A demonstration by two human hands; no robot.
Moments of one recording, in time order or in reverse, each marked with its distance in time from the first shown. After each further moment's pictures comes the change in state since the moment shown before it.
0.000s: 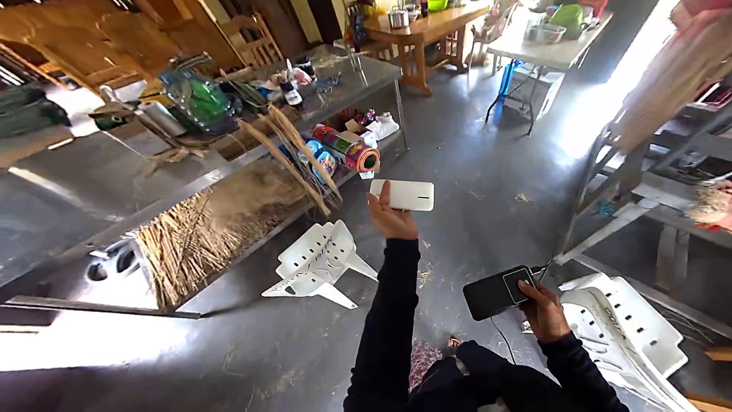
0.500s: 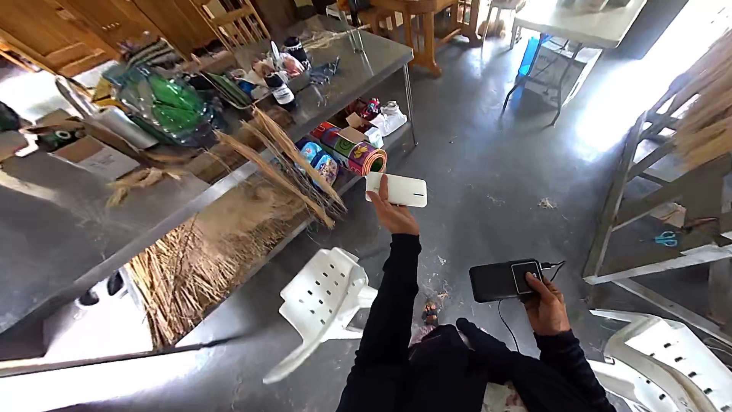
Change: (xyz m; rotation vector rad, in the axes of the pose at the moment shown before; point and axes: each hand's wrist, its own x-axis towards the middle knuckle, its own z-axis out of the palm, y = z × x) left_hand 0.290 -0.056 0.030 0.132 -0.049 0.173; right_hand 0.209 0.010 0.182 0.152 0.144 -0.021
